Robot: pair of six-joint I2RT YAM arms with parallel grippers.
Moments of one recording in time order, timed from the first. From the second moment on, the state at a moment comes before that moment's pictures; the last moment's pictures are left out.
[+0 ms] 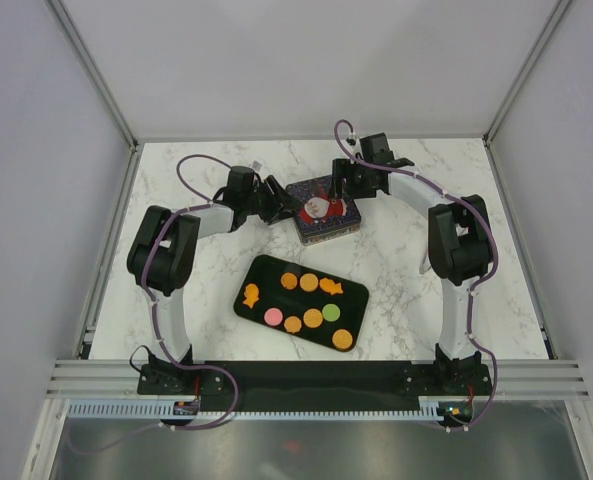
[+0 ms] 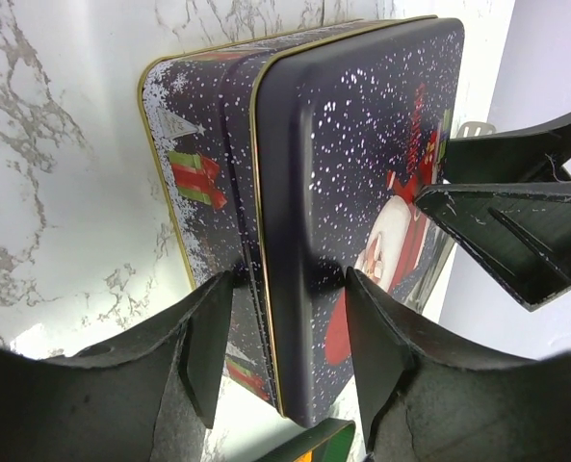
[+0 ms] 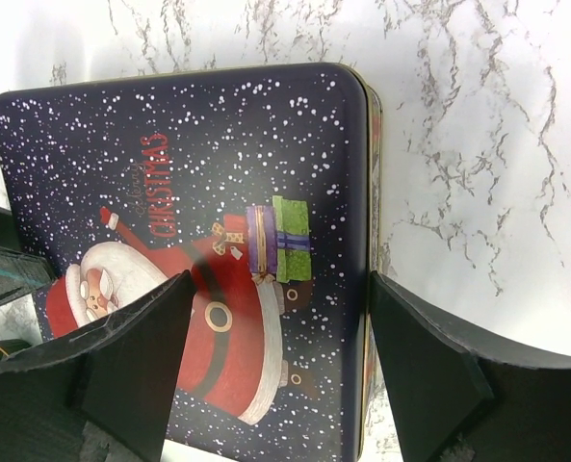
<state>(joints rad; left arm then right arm) -0.33 2.01 1.18 0.21 0.45 -0.92 0.32 2.11 1.64 -0.39 -0.26 0.25</state>
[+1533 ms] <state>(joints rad) -0.26 2.15 1.42 0.12 0.39 -0.87 0.32 2.14 1.67 -0.41 -0.32 0.25</state>
